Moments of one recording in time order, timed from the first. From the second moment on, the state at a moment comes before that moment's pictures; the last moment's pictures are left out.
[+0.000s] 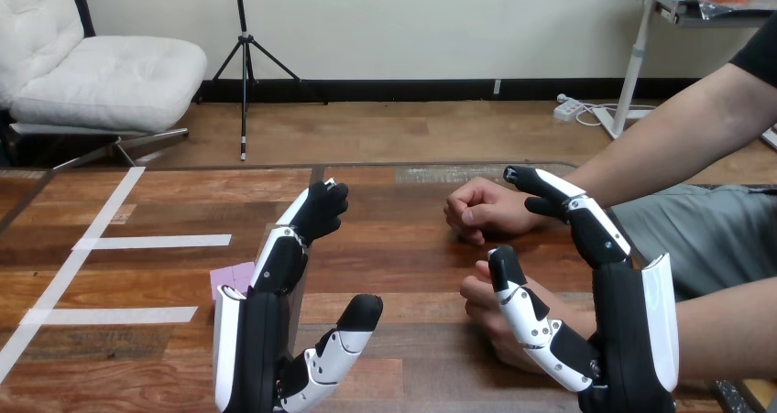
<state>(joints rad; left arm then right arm) 0.12 -0.05 -0.06 0.55 0.43 -1.26 0.37 0.27 -0.08 0.09 0.05 -0.49 -0.86 -0.41</state>
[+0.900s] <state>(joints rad) 0.12 -0.05 -0.06 0.55 0.43 -1.26 0.38 0.27 -0.07 0.08 0.05 -0.49 -0.86 -0.41</state>
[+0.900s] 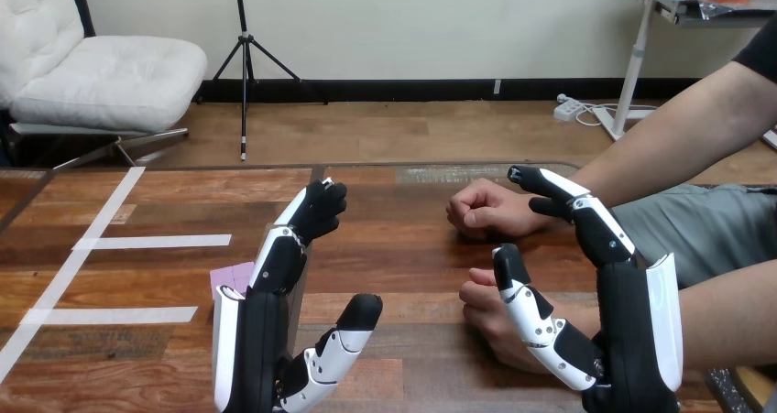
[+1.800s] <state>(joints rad) 0.11 -0.03 -0.04 0.52 0.42 -1.19 0.36 0.27 -0.07 0.08 0.05 -0.49 -0.86 -0.41</state>
